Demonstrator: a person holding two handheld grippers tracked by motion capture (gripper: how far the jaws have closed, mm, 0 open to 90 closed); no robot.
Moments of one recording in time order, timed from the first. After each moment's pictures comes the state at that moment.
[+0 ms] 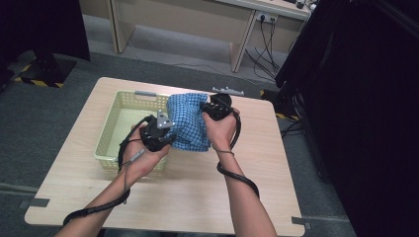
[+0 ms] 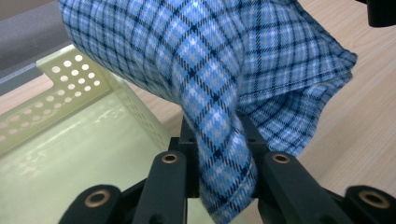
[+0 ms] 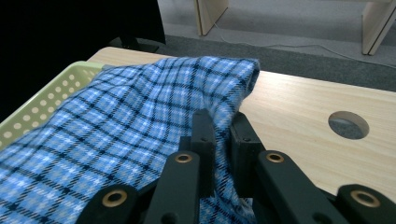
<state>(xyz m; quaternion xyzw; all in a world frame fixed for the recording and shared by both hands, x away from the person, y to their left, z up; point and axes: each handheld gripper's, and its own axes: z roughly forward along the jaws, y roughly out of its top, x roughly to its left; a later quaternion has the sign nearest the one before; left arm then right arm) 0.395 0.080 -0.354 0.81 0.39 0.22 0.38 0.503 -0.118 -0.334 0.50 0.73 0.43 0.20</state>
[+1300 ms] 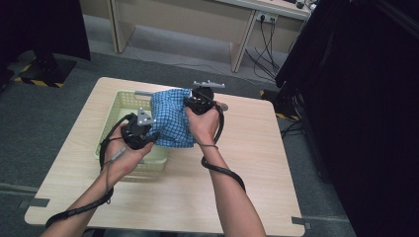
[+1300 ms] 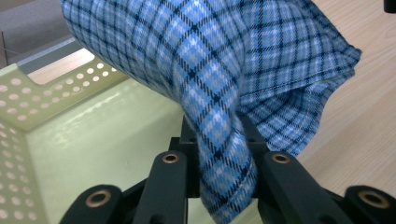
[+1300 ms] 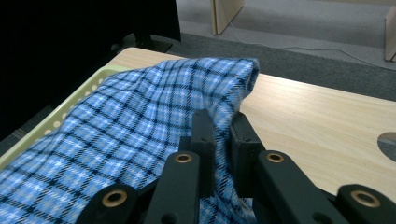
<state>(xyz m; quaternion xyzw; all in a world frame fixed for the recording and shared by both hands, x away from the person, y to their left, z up) 0.393 0.123 -0.357 0.80 0.42 0.23 0.37 0.509 -0.068 -0.328 0.48 0.74 0.43 0.18</state>
